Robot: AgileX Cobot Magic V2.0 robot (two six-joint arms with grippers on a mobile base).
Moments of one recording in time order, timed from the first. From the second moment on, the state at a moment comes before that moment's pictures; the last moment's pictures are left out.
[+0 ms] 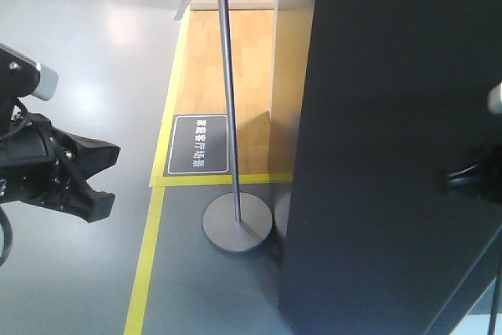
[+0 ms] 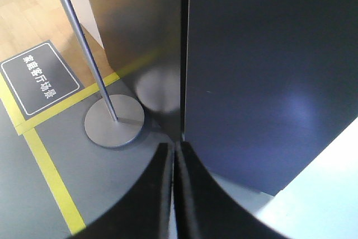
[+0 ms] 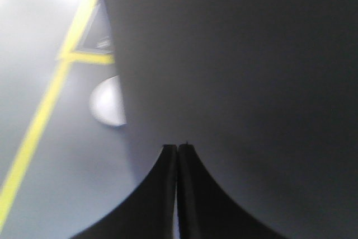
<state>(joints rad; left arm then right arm) -0.39 1.08 -0.89 -0.35 0.56 0.39 0.11 1.02 -0.75 -0.22 0.43 0.14</state>
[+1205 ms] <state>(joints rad) -0.39 1.08 -0.89 -0.35 0.56 0.39 -0.12 1.53 -1.28 -0.26 0.32 0.18</state>
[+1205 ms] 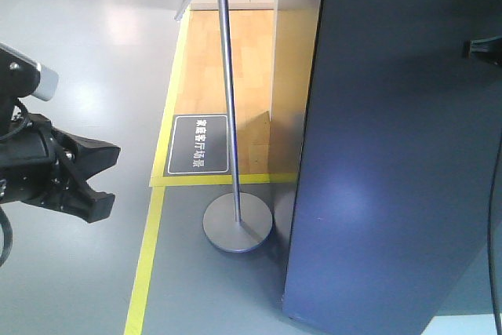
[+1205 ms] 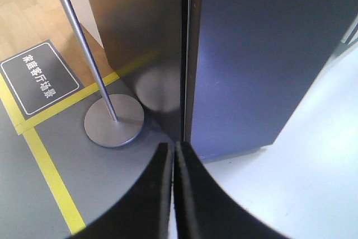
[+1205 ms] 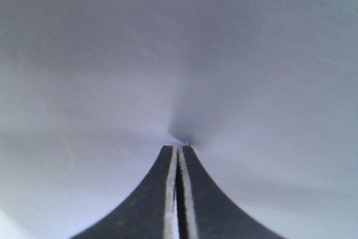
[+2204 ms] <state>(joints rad) -0.39 1.08 -0.89 -0.35 0.56 0.39 -0.13 1.82 -1.55 -0.26 0.27 0.18</state>
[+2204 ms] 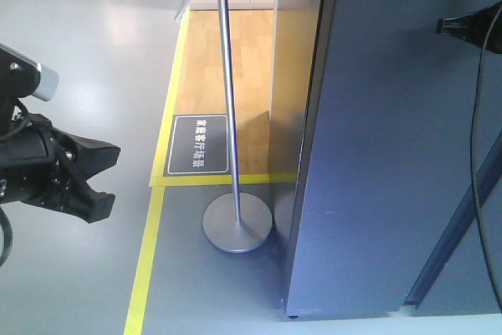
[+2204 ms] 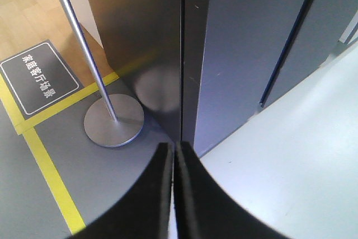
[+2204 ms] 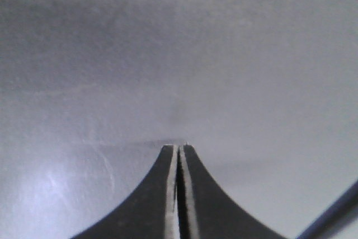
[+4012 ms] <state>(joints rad) -0.39 1.08 -0.89 -0.35 0.56 0.39 0.08 0.27 -0.55 -0.03 1.00 0.01</state>
